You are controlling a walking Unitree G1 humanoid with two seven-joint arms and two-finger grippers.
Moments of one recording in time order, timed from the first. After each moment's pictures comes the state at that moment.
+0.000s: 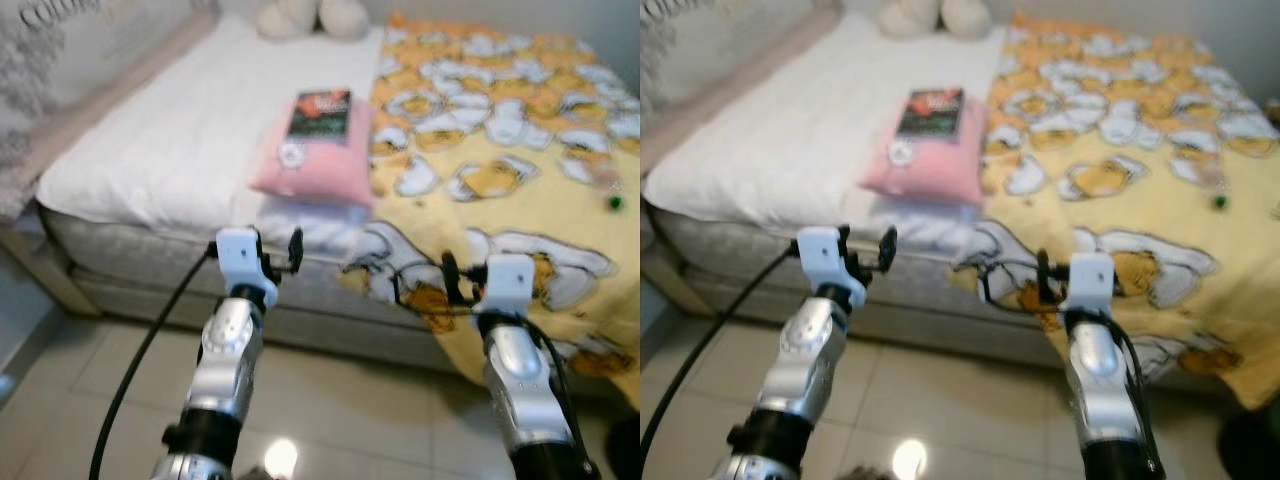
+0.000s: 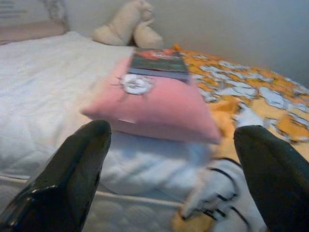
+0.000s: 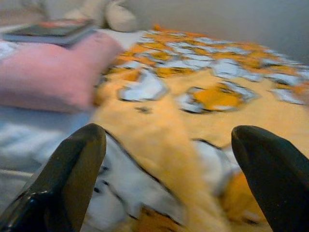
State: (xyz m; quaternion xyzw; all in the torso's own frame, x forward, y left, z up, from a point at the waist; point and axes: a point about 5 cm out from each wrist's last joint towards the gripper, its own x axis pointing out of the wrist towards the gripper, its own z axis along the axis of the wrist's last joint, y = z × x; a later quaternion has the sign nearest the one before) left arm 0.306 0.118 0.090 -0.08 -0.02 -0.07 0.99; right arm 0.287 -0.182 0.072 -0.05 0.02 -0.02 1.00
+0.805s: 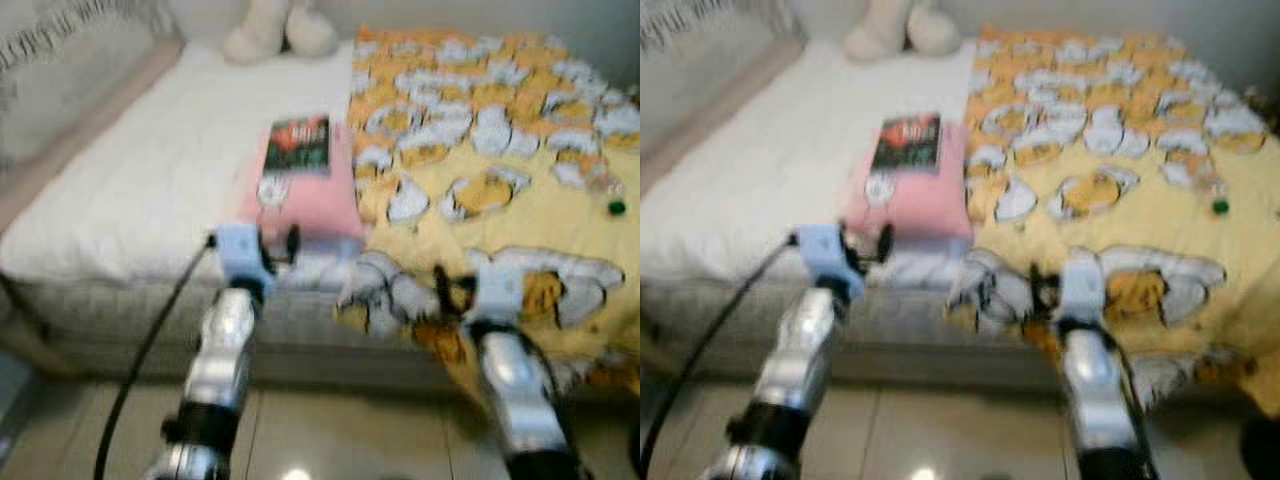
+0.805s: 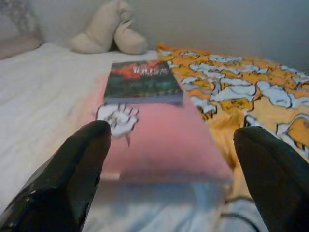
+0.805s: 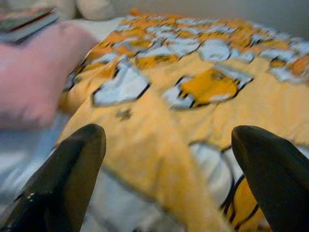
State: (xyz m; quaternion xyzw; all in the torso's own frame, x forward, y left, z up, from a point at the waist) left arm 0.314 0.116 0.097 -0.06 -0.01 -0.07 1.00; right arm 0.279 -0.189 0.058 -0.05 0.05 -0.04 1.00
